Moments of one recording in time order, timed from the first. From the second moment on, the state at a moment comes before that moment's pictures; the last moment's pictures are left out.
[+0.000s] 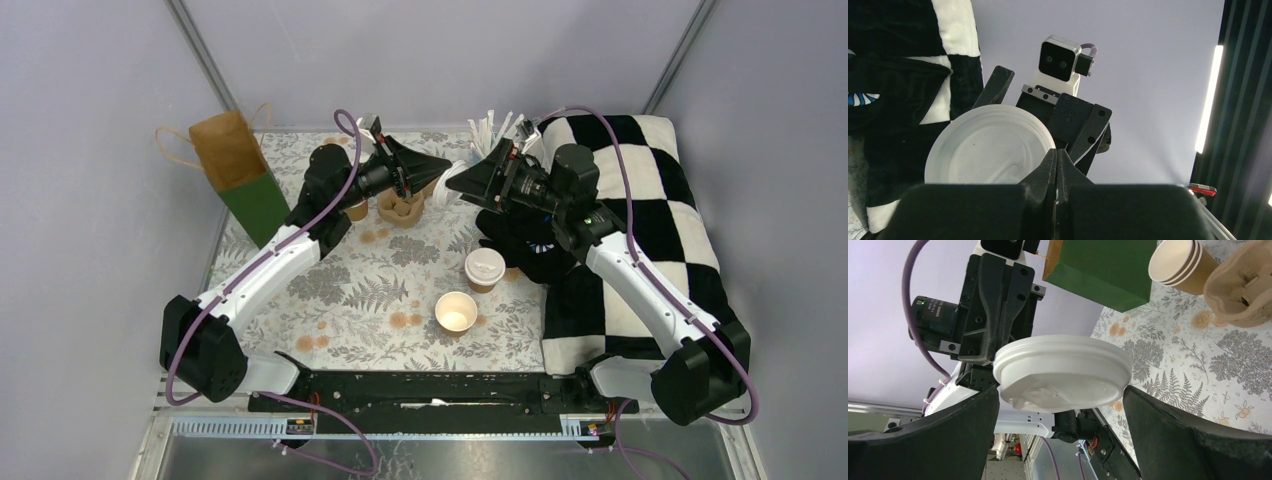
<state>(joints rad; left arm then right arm) -0.51 1.35 1.12 0.36 0.57 -1.61 0.42 1.26 1.08 0.08 -0.67 1.02</state>
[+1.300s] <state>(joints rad) -0.53 1.35 1.12 0.34 0.56 -1.60 0.43 1.25 1.06 0.11 -0.64 1.05</state>
